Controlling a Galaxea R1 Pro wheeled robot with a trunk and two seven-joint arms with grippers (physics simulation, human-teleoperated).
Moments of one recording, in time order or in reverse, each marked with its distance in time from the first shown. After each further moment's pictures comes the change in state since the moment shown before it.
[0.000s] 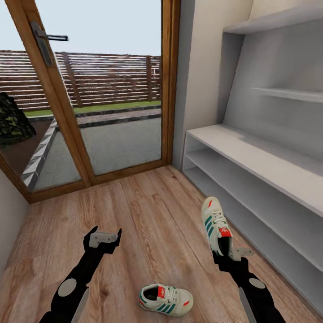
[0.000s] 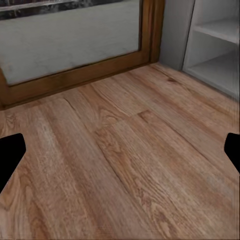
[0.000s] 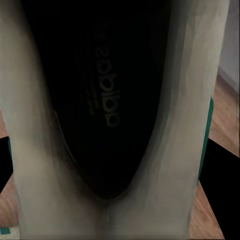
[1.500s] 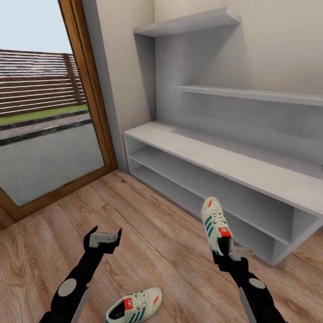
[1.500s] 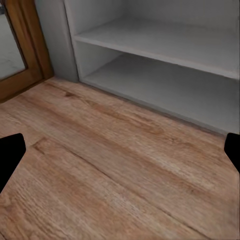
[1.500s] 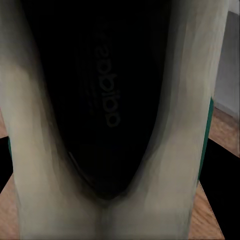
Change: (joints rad) left arm 0.000 -0.001 0.000 0.000 0.000 0.000 0.000; right arm 0.000 0.000 0.000 0.000 0.000 0.000 0.000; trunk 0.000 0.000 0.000
